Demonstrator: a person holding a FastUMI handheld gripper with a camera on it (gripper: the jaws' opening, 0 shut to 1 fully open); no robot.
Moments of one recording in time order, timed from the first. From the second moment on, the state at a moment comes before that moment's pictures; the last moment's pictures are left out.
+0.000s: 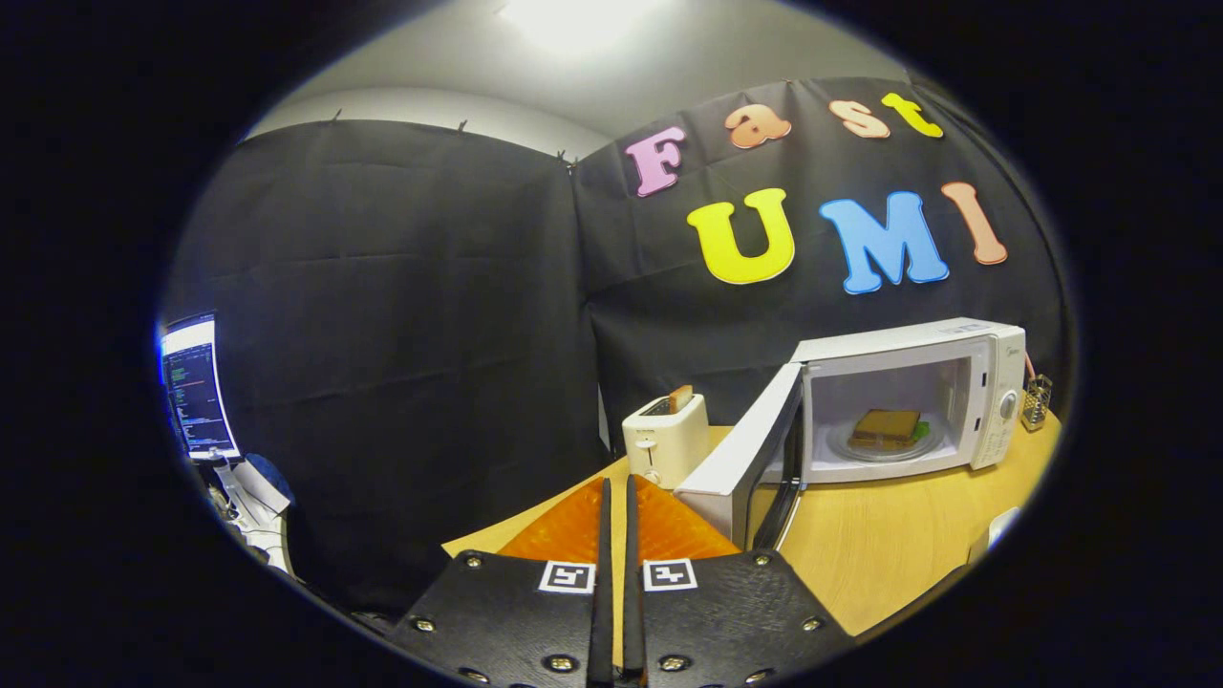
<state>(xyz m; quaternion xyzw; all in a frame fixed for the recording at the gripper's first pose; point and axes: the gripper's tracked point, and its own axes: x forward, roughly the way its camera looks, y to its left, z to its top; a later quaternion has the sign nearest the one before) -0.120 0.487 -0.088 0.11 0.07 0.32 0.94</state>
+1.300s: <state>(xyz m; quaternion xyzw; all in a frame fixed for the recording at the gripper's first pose) -0.034 0.283 -0.115 0.15 0.03 0.10 0.98</state>
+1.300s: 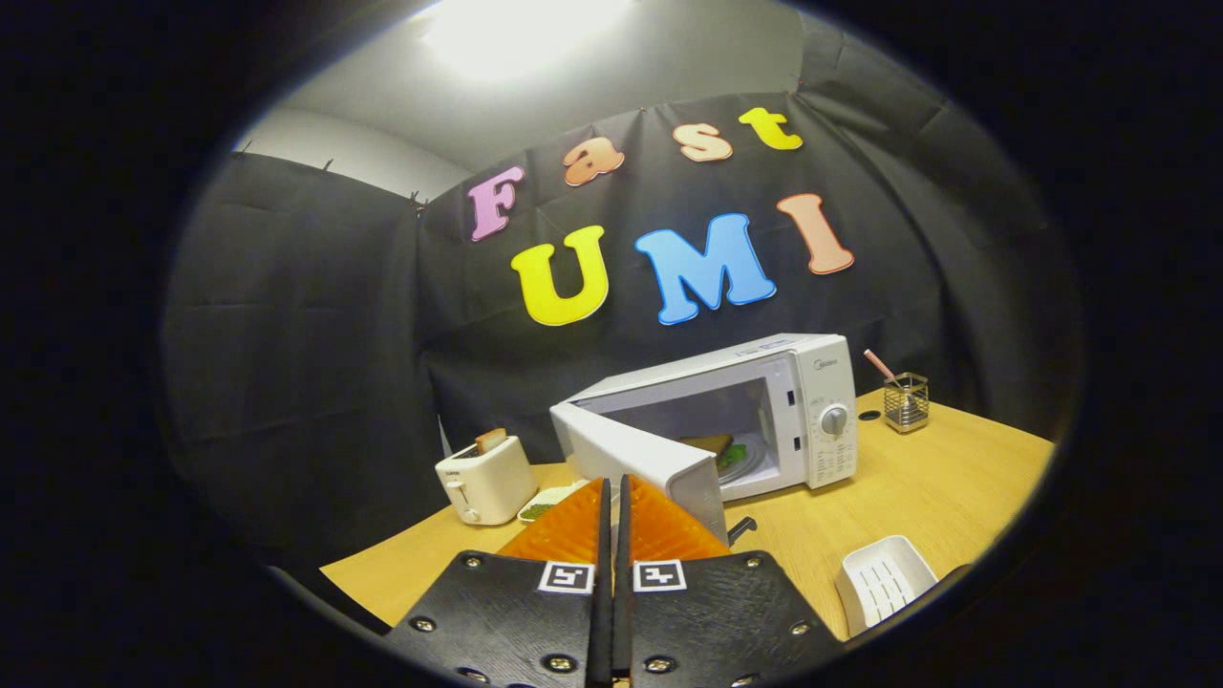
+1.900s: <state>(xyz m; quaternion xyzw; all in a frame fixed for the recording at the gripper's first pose) 0.028 0.212 -0.124 0.12 0.02 0.02 0.99</state>
